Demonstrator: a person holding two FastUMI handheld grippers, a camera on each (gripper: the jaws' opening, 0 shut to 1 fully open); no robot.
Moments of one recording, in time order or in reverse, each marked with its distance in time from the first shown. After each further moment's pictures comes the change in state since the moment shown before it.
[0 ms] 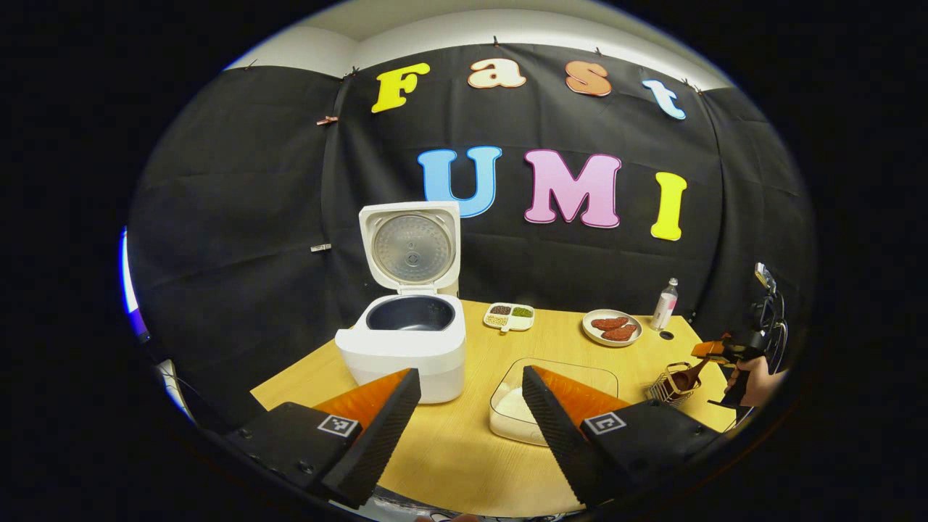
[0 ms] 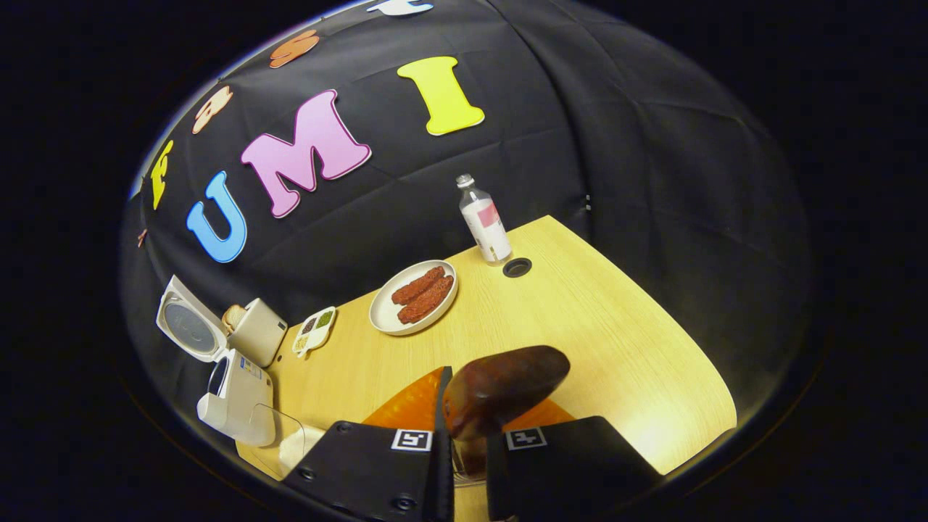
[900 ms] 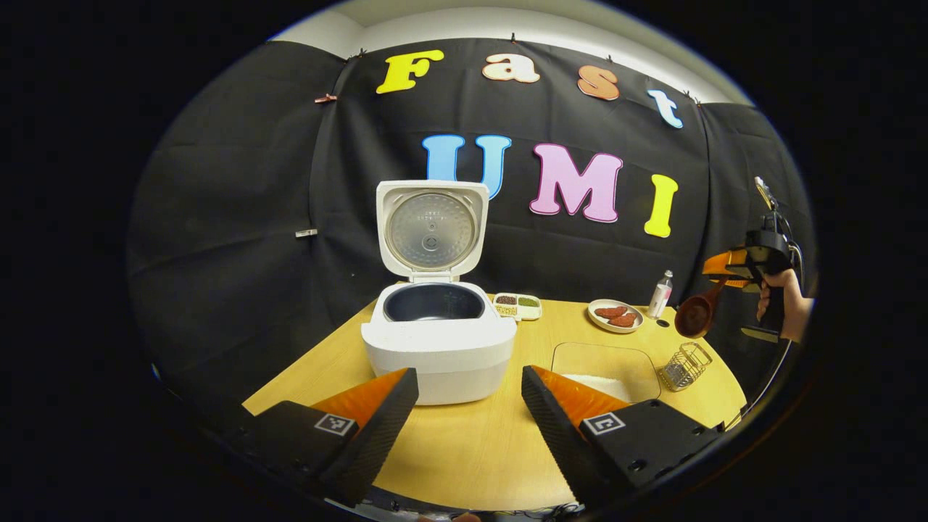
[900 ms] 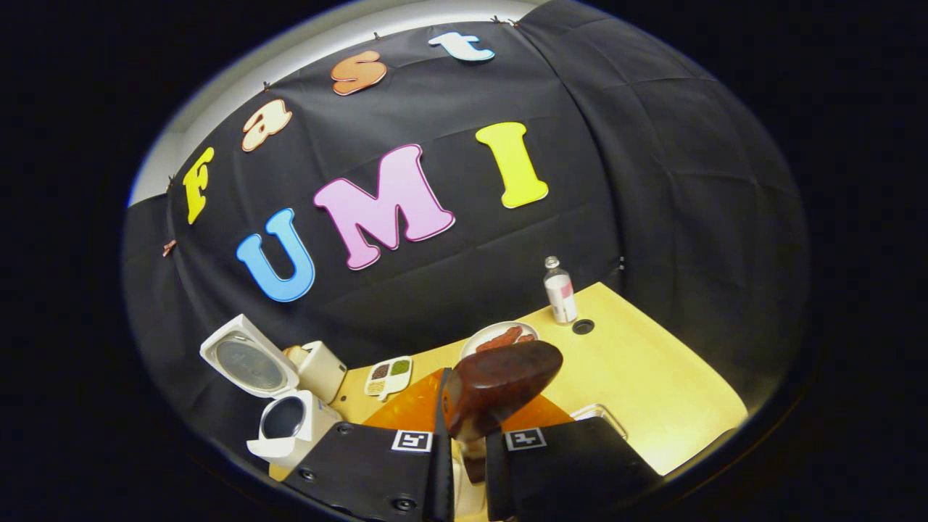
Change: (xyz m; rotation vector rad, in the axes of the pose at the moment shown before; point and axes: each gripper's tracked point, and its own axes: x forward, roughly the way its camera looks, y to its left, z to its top) left arm 0.039 0.115 -0.029 -0.014 0.017 -0.152; right arm -0.094 0.187 0.057 -0.001 -0.204 0.089
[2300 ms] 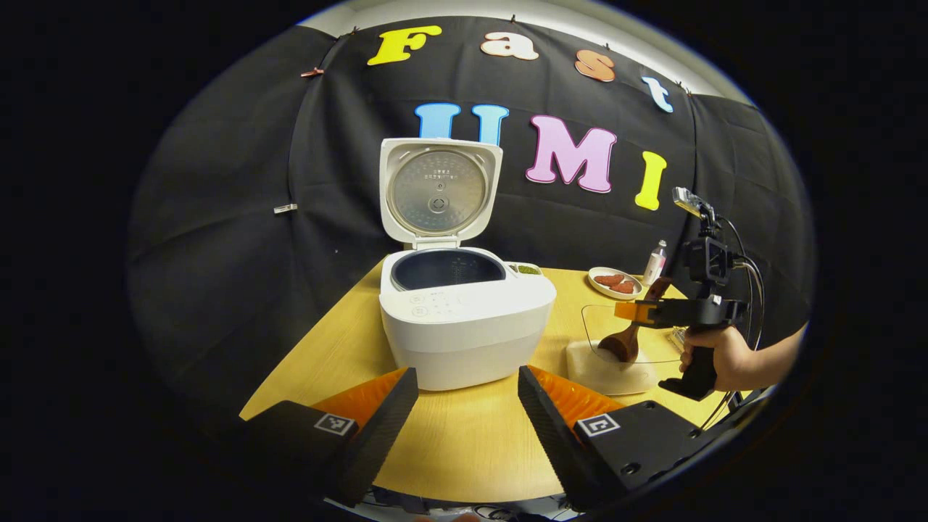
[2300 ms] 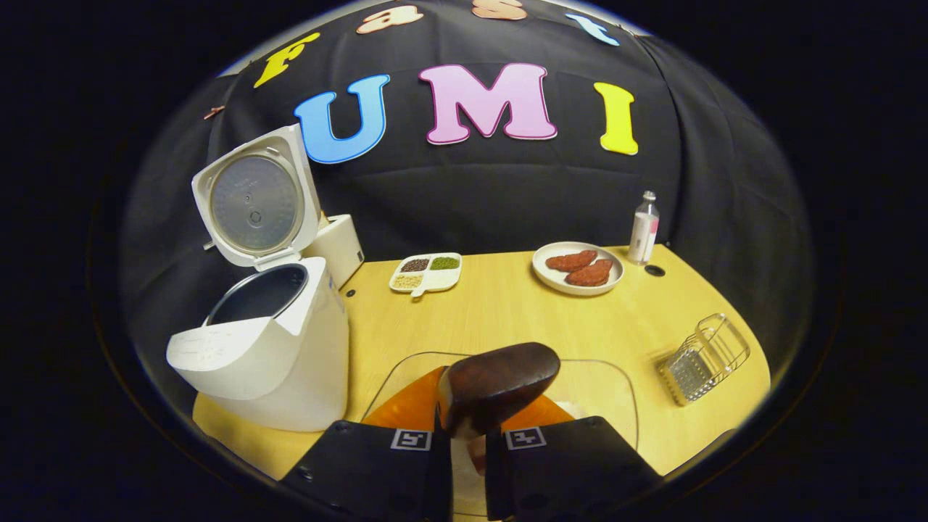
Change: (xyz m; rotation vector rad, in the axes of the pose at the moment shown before) left arm 0.030 0.067 -0.044 0.032 0.104 -0.101; right arm 0.038 0.114 -0.242 -0.316 0.208 0.014
